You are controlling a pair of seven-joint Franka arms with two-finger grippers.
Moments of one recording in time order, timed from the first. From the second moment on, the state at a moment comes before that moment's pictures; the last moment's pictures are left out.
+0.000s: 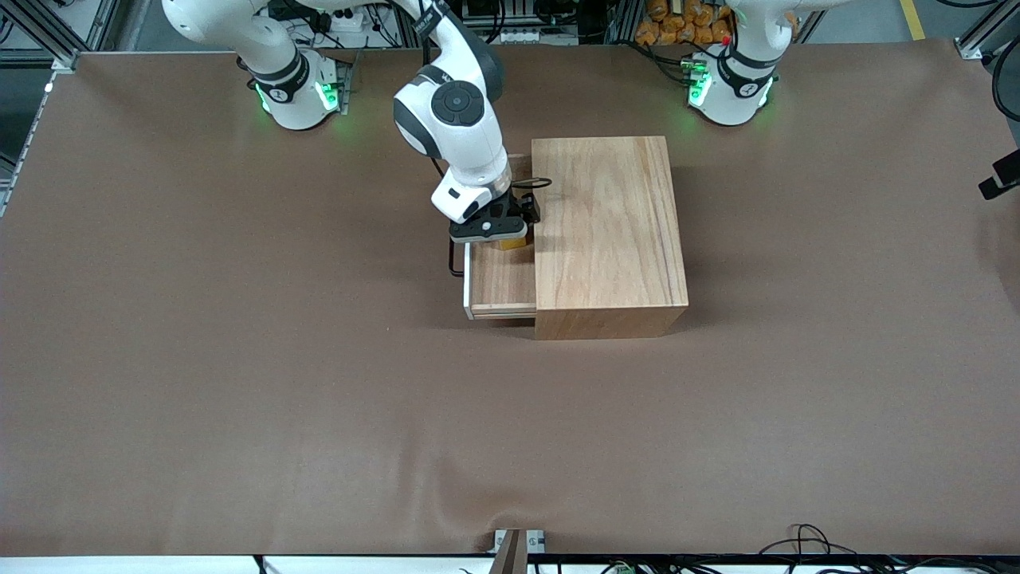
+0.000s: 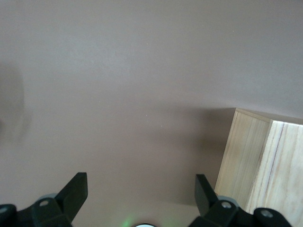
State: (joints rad) left arm 0.03 0.06 0.09 -1.35 -0.01 1.39 -0.06; right arm 0.91 0.38 -0.07 -1.85 0.10 2.35 0.76
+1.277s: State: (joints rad) left arm 0.02 0.02 -0.11 -1.43 -0.01 1.41 -0.20; right arm 0.62 0.22 -0.09 -1.64 0.10 1.87 0.59
